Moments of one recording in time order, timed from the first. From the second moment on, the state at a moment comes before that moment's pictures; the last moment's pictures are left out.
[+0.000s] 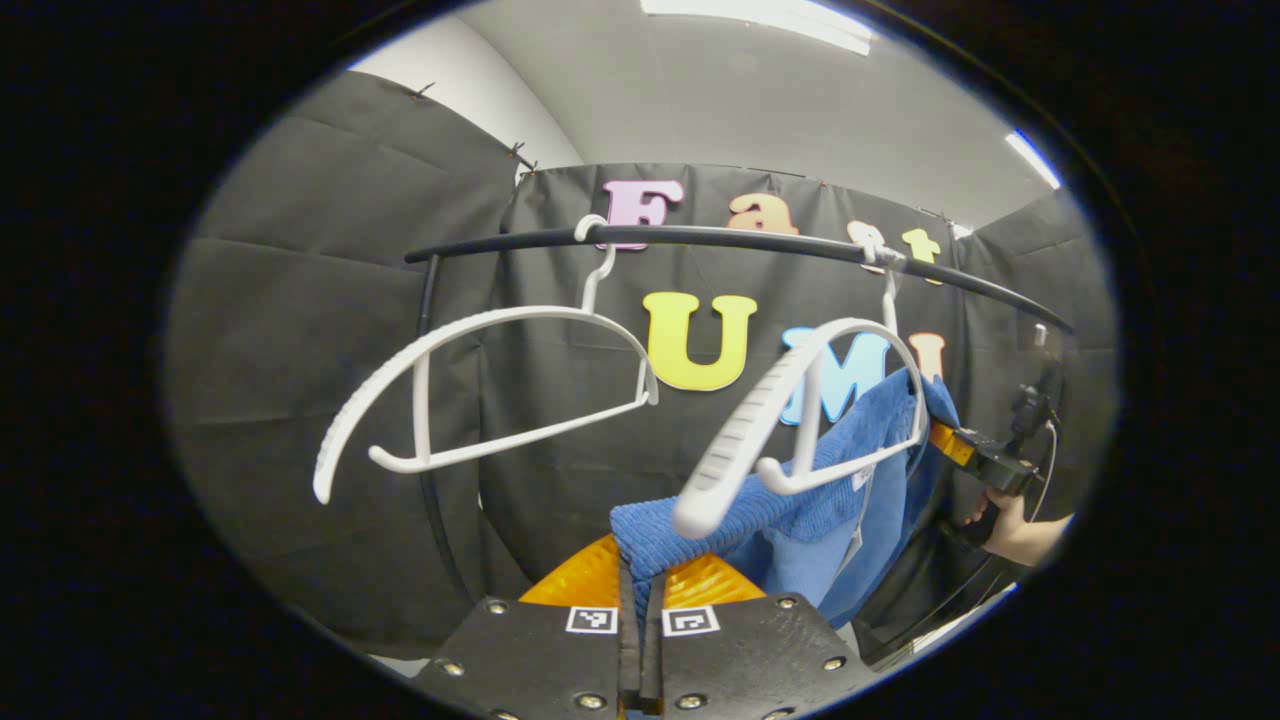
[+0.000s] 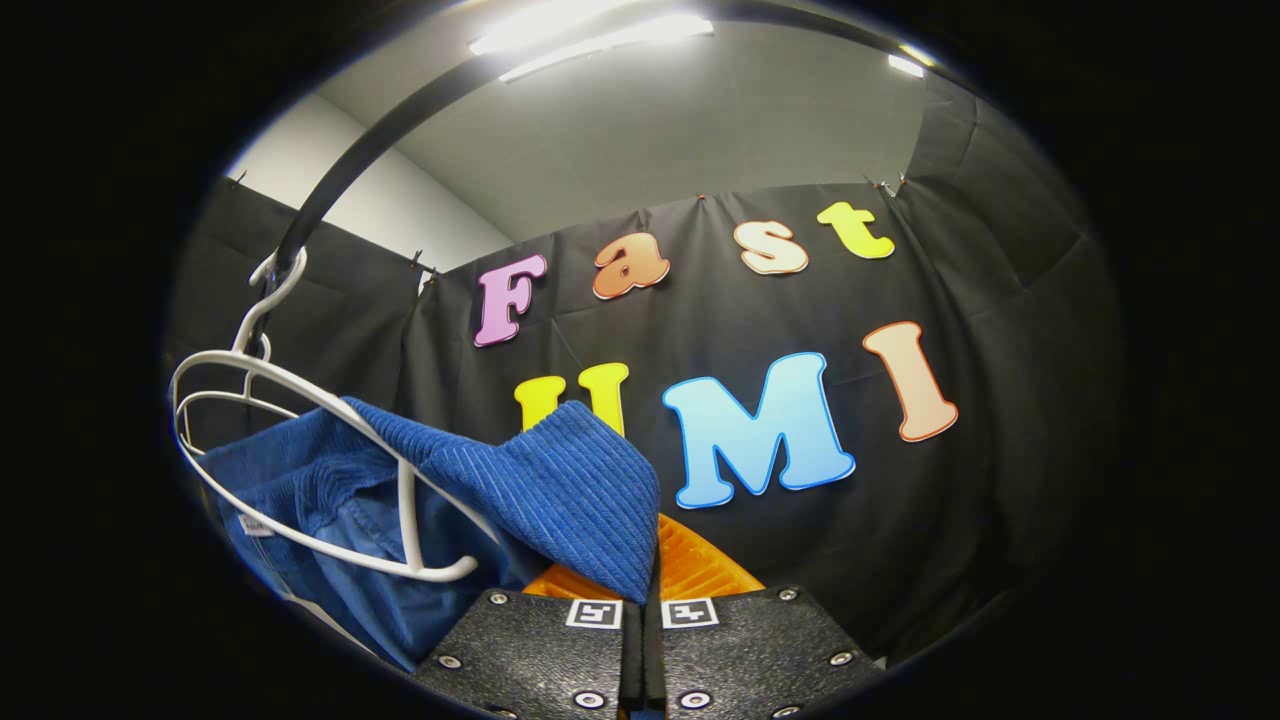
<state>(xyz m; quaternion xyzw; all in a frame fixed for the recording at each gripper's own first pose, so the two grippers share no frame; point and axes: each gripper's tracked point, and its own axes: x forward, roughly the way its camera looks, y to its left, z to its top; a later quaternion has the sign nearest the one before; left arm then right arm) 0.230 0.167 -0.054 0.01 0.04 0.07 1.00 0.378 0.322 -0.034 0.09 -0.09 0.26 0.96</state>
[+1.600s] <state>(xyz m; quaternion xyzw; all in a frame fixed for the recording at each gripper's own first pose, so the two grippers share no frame) 0.121 0.089 -0.128 0.02 0.12 -0.05 0.99 0.199 0.221 -0.128 0.04 0.09 0.13 0.99</state>
